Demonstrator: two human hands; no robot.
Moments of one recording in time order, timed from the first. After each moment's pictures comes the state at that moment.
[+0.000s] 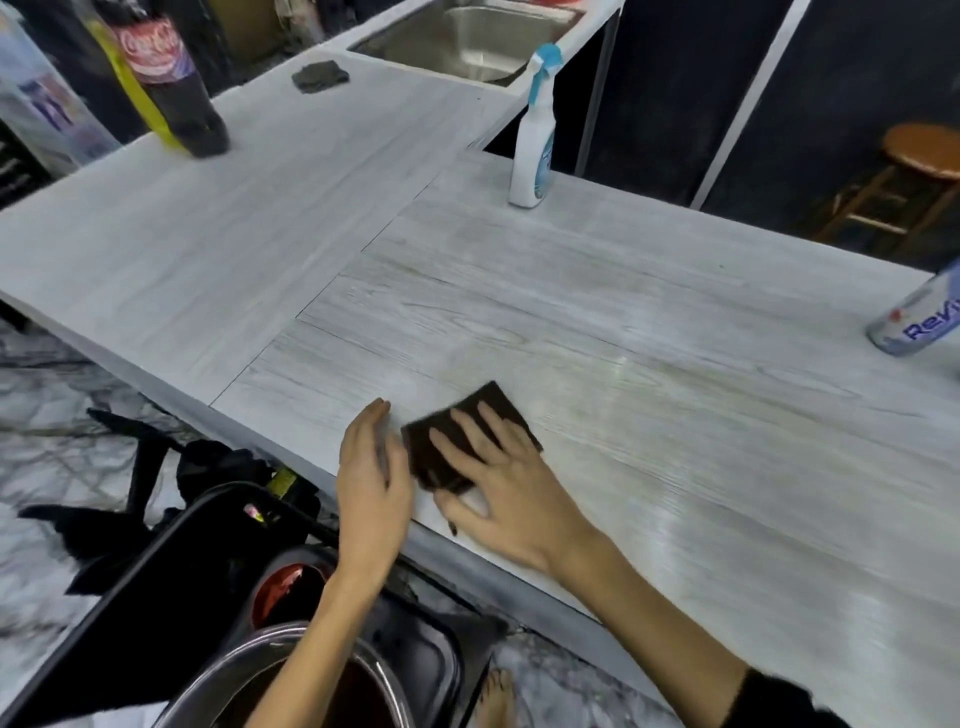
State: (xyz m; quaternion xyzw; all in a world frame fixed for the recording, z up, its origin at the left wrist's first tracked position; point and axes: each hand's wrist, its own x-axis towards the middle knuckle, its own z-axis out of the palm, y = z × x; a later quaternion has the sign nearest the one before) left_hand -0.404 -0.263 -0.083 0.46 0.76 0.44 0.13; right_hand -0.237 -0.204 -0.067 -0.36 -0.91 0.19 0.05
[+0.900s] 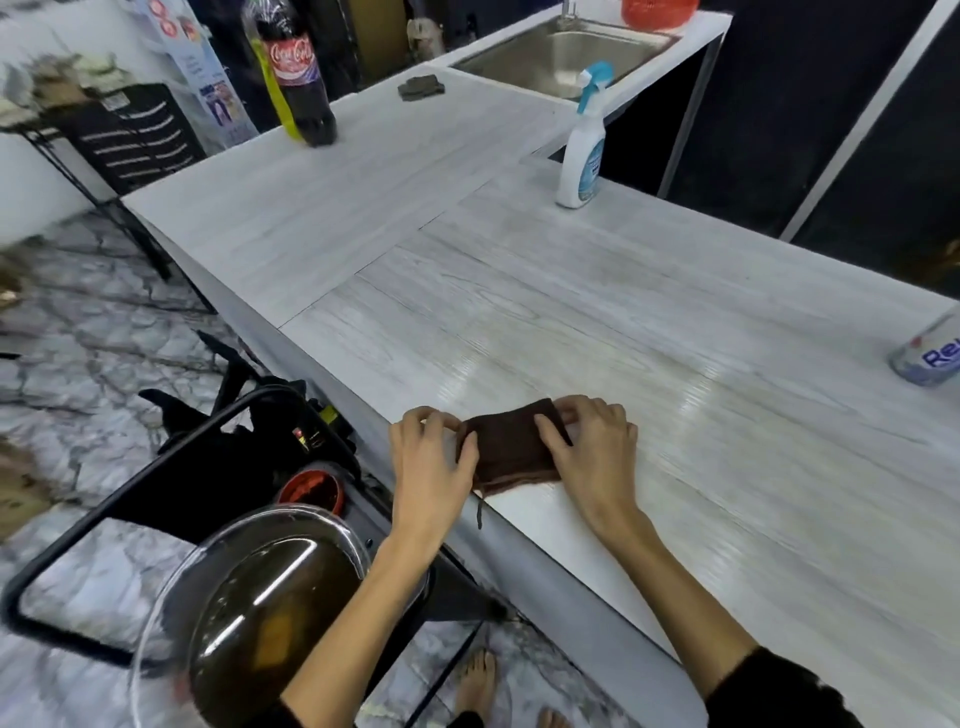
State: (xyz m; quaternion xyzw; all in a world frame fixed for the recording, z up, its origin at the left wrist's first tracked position) left_hand -0.298 -0.301 -0.078 0.45 0.83 0.34 0.07; right_hand -0.138 -0.192 -0.073 -0.53 -0.78 0.23 0.25
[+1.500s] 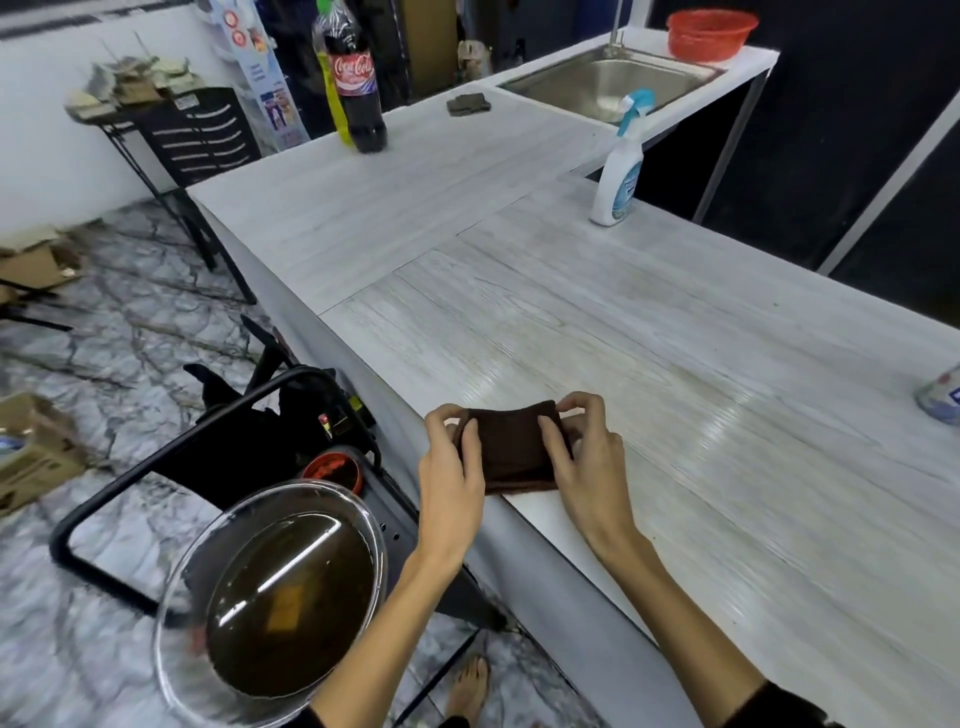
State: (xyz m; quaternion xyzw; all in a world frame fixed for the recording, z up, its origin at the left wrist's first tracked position) left_hand -0.266 -0.322 -0.065 0.36 0.73 0.57 0.12; right_hand -0.141 -0.222 -0.062 -0.40 -0.74 0.41 0.34
